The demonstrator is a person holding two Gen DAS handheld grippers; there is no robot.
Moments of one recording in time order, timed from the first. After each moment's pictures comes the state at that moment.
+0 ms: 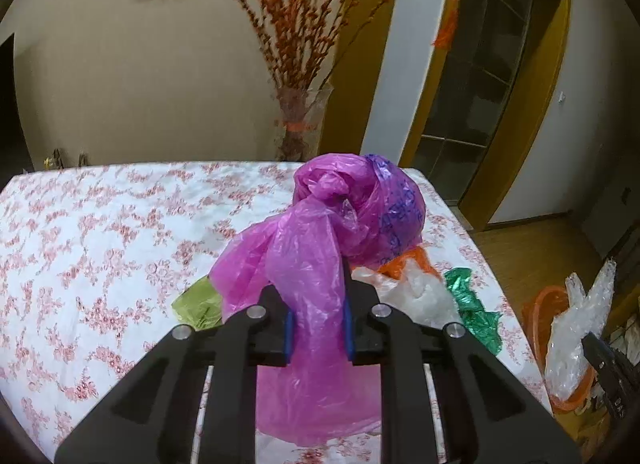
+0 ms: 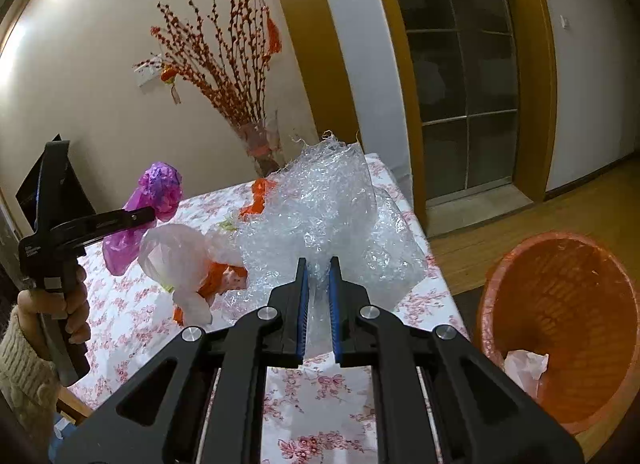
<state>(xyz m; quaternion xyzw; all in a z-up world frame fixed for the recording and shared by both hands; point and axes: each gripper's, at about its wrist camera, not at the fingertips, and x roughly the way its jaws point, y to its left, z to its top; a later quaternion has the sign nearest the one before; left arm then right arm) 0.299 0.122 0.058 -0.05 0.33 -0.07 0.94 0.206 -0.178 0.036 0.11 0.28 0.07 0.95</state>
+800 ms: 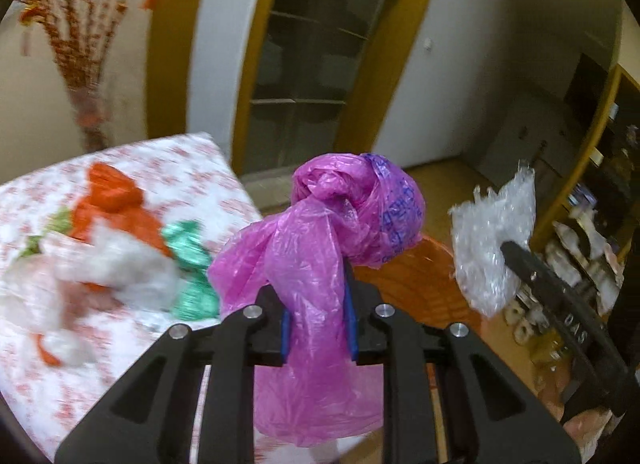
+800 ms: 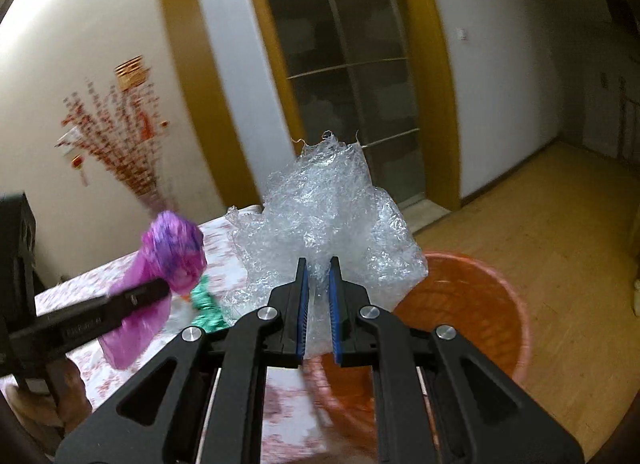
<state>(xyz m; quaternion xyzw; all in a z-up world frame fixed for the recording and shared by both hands) 0.229 -0.111 0.046 -0.02 0.35 -0.30 0.89 0.137 -0.318 0.052 0.15 0.22 -0.09 0.96</state>
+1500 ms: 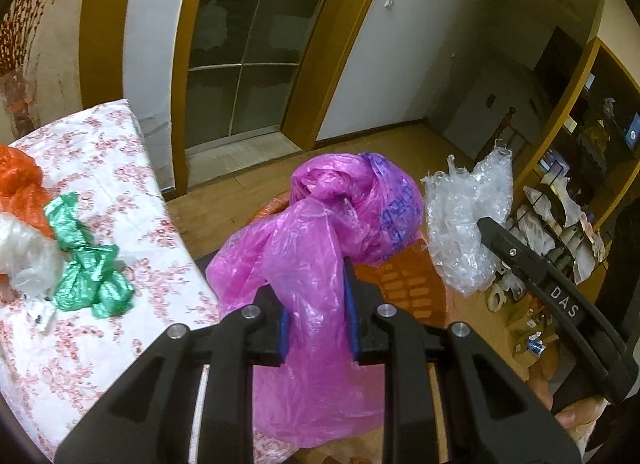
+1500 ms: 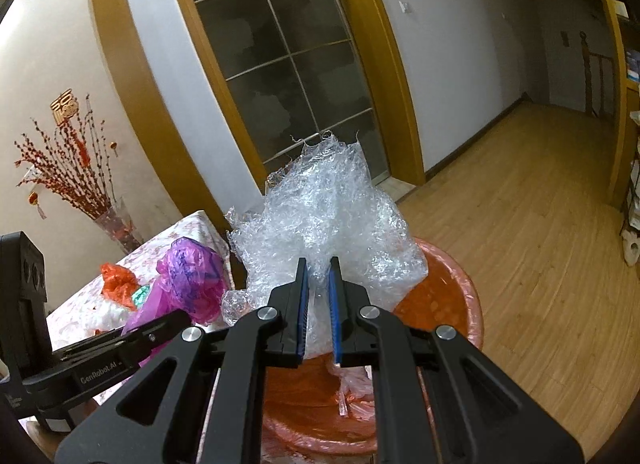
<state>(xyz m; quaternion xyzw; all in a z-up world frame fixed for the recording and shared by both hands) 0.227 -0.206 0.002 -0.01 0.40 -0.36 0.84 0.128 -0.392 0.018 0.21 0.24 -0.14 0.94</state>
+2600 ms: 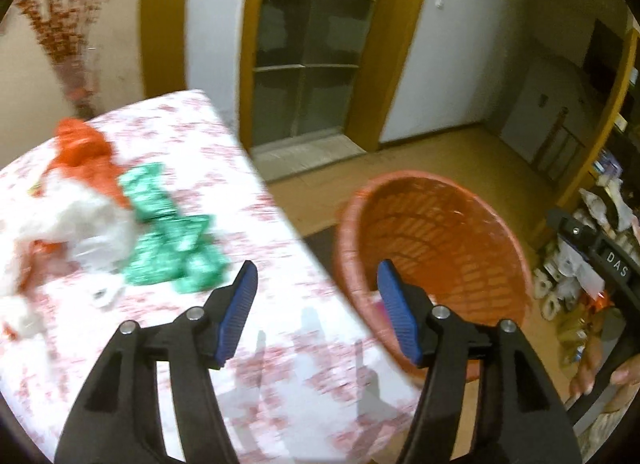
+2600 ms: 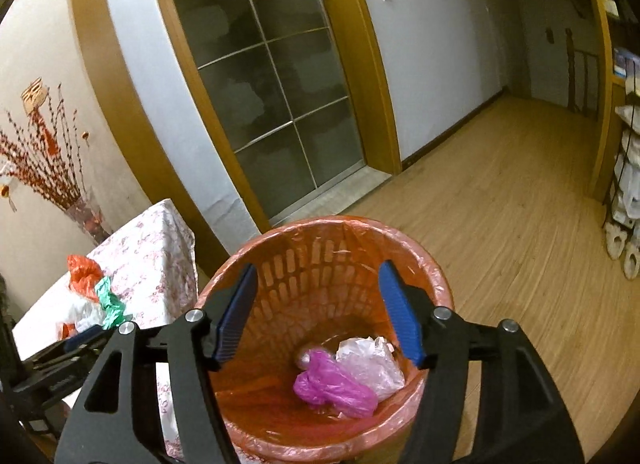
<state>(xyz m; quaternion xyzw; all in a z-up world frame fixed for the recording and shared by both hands) 0.229 -0.147 -0.022 0.03 0.39 -0.25 0.89 0.135 -0.404 -0.007 0.20 0.27 -0.17 0.93</state>
